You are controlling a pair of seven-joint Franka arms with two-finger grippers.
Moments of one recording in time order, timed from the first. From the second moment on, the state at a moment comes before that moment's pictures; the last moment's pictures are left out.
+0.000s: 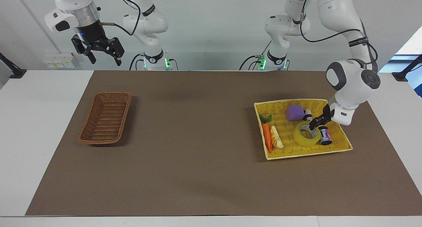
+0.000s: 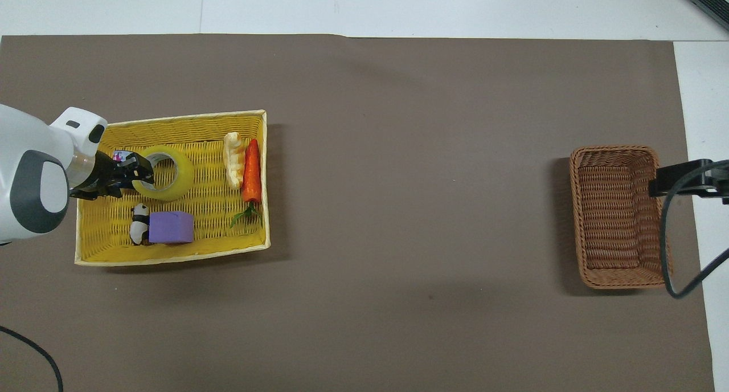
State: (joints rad) left arm -0.13 0.24 0.18 -1.98 -0.14 2.15 -0.22; right arm 0.02 -0.09 -0.03 -1.56 -0.01 1.47 0.11
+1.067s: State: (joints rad) left arm -0.16 0.28 0.19 -1.99 -0.14 2.17 -0.21; right arm 0.02 -0.09 -0.03 -1.56 -0.01 1.47 0.11
